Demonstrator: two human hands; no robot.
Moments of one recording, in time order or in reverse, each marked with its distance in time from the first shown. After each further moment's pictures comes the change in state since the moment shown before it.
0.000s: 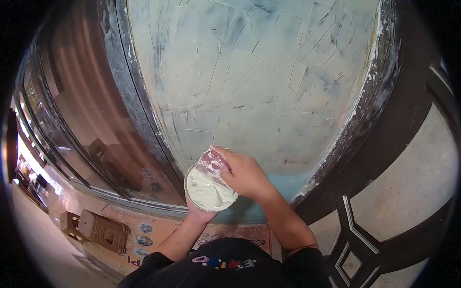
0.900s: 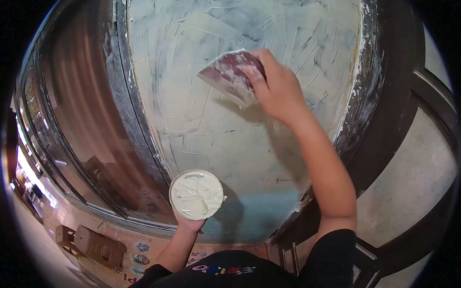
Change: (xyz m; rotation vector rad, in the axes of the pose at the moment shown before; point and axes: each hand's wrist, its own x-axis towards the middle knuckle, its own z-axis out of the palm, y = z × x) left_hand 0.010 0.022 0.026 -0.038 -0.076 0.055; right_hand 0.111 -0.059 -0.163 -0.377 0.493 -0.392
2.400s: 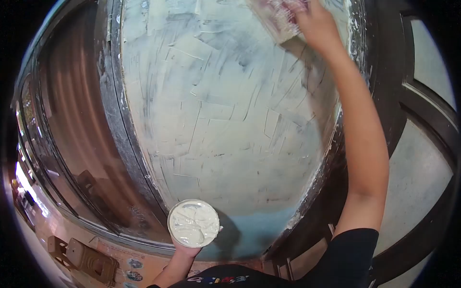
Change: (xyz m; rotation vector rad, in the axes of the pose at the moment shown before) left_hand -0.014 -0.015 -0.019 0.017 0.013 -0.068; right_hand 0.144 0.046 -0.113 -0.224 0.296 -0.125
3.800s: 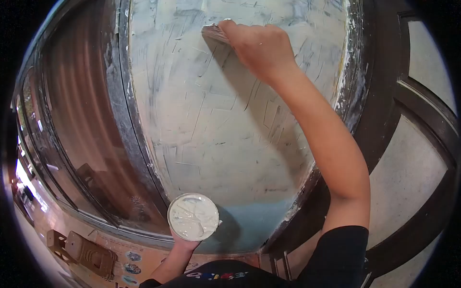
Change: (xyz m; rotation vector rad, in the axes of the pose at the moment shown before) left_hand -0.021 -0.002 0.005 -0.005 0.062 0.003; right_hand -0.058 -0.081 0.054 -0.442 0.081 -0.667
